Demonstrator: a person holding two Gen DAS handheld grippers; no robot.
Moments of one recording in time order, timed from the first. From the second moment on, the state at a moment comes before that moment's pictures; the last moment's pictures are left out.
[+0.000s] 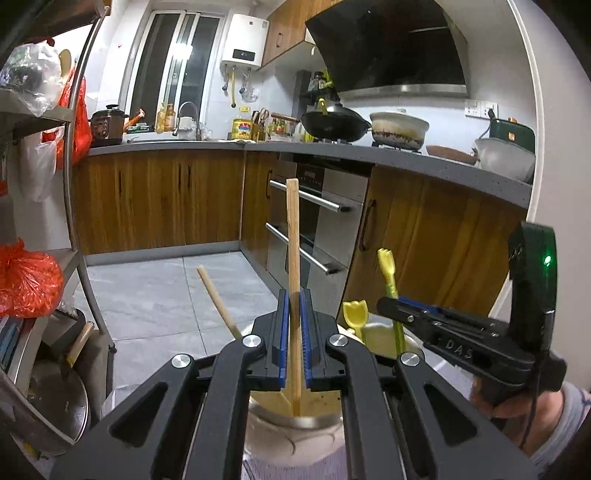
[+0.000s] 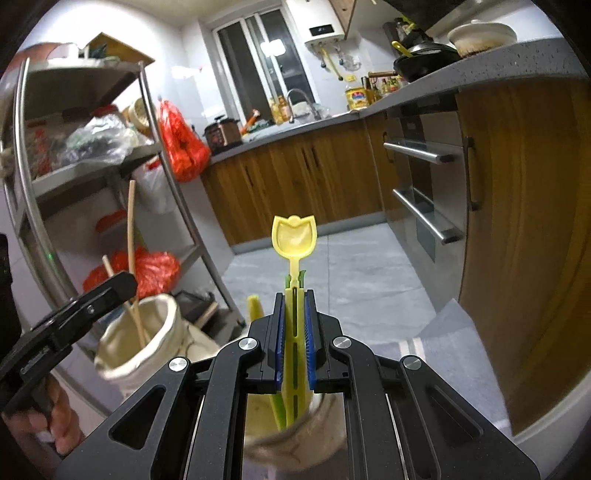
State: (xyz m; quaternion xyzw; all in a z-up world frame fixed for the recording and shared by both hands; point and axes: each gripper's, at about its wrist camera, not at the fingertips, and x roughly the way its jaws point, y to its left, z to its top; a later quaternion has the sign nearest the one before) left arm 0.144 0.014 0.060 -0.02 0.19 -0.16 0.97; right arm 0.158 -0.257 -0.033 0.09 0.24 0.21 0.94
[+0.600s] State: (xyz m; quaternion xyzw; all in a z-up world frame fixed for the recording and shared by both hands) left arm 0.141 -0.009 0.053 0.03 0.23 -0.14 0.96; right arm 0.145 -0.259 -0.037 0.07 0.28 0.21 0.93
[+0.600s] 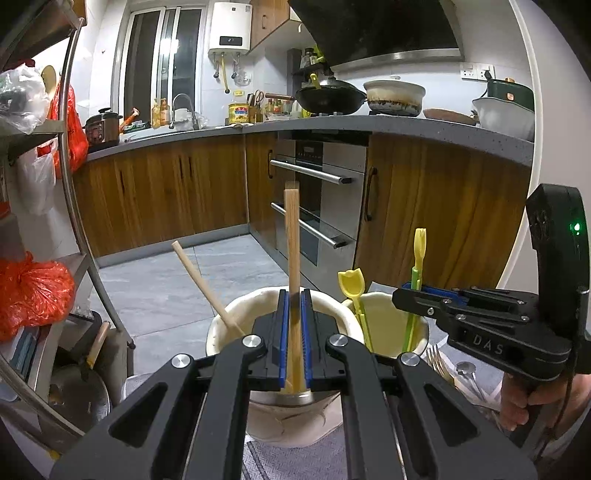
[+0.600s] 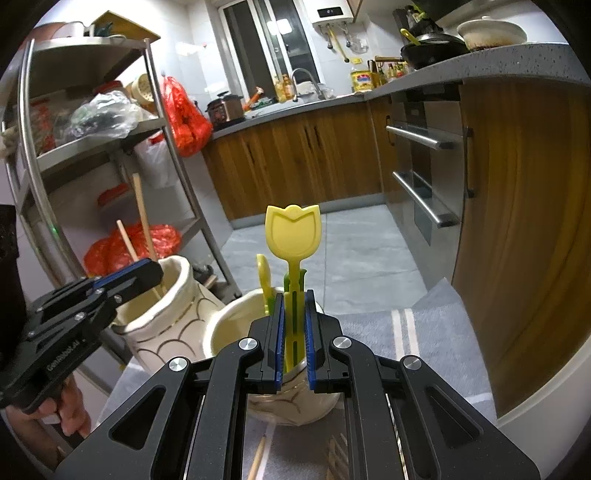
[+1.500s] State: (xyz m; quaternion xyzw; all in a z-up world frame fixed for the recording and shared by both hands) left arm 0.091 -0.001 0.072 0.01 0.19 -0.10 0.98; right arm 0.118 -0.297 -0.019 0.11 0.23 0.20 0.95
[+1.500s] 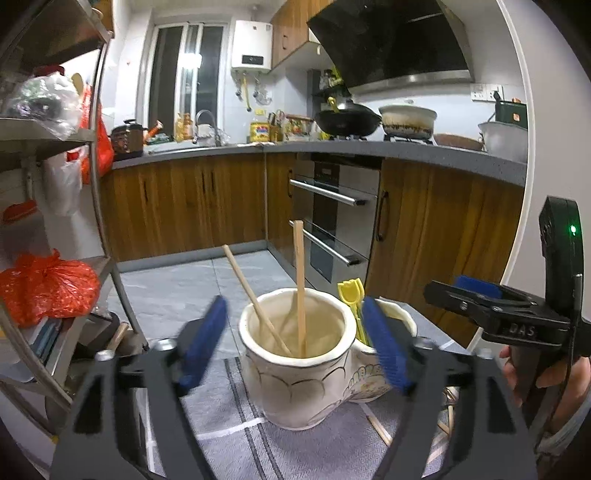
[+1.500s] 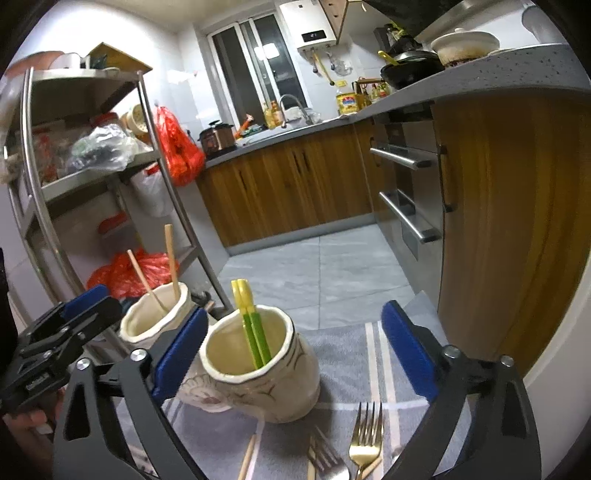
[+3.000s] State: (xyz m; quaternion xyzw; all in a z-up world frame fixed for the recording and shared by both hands) left arm 0.022 -0.033 -0.016 0.01 0.28 -0.12 0.95; right arm 0.071 -0.275 -0.092 -0.13 0.34 0.21 0.91
